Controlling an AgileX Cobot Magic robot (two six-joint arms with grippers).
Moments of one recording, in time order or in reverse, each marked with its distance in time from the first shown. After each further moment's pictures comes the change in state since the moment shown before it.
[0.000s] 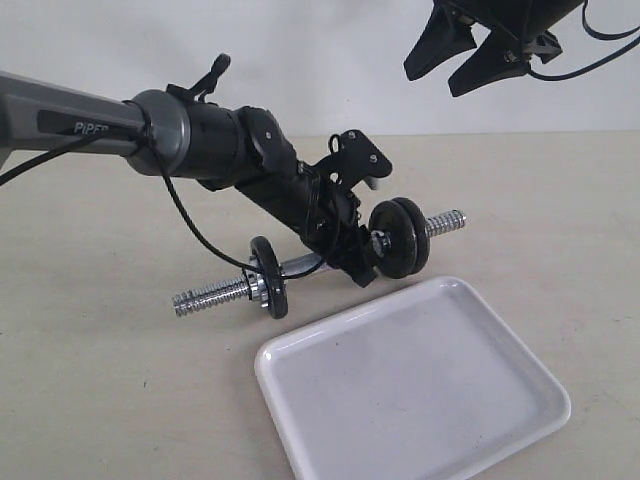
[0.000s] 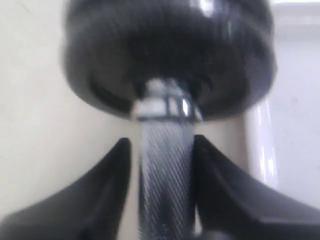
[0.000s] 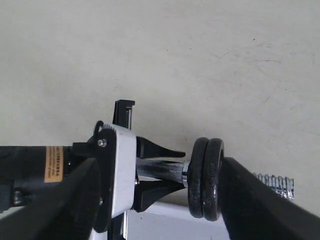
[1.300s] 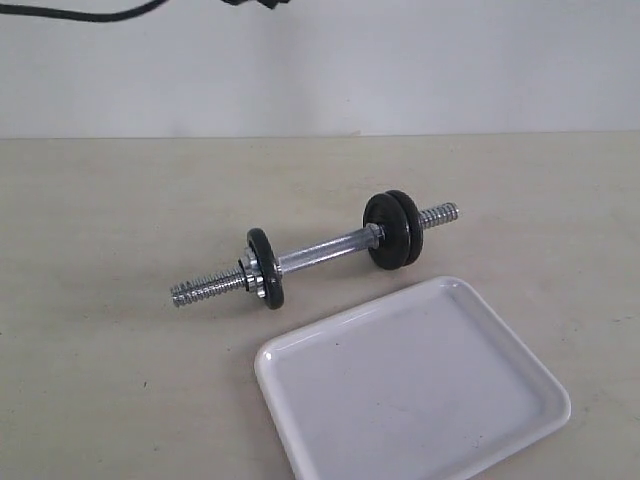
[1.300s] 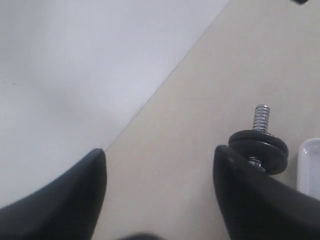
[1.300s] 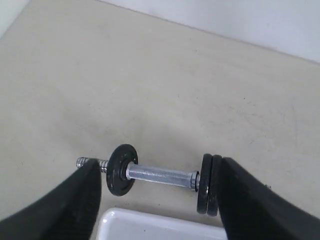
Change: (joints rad) left arm 0.002 -0.661 -0.023 0.669 0.194 -0.647; right arm 0.000 -0.268 0.000 -0.035 0.002 -0.012
